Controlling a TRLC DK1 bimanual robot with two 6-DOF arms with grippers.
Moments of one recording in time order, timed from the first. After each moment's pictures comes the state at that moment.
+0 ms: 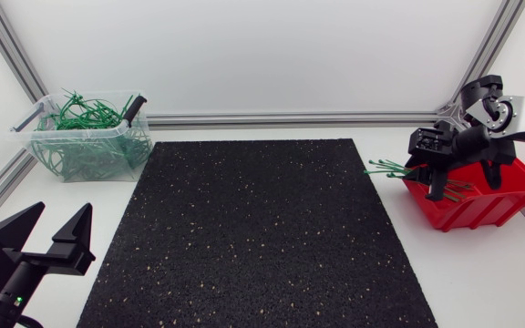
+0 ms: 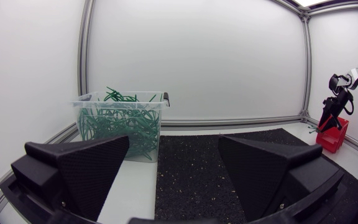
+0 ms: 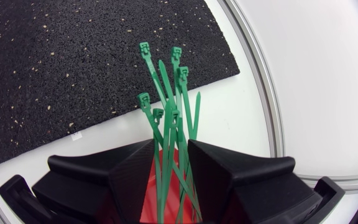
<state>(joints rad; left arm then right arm) -0.05 0.06 0.02 -0.01 0.01 -0.03 -0.21 1.77 1.13 -0.45 -0.22 -1.39</state>
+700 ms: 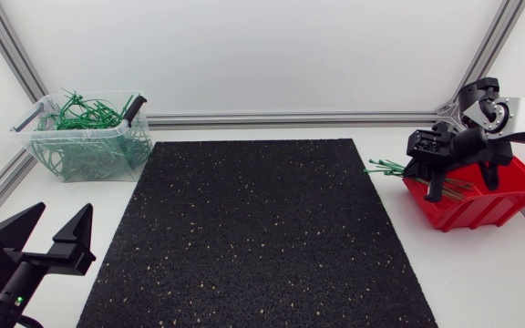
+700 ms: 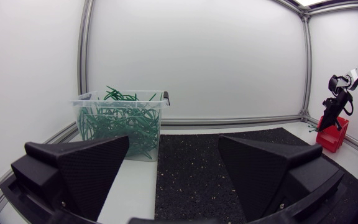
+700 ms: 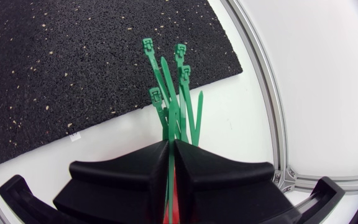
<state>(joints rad) -0.05 0.07 0.02 -0.01 0.01 -0.03 -0.21 1.79 1.13 -0.45 -0.22 -1.39</state>
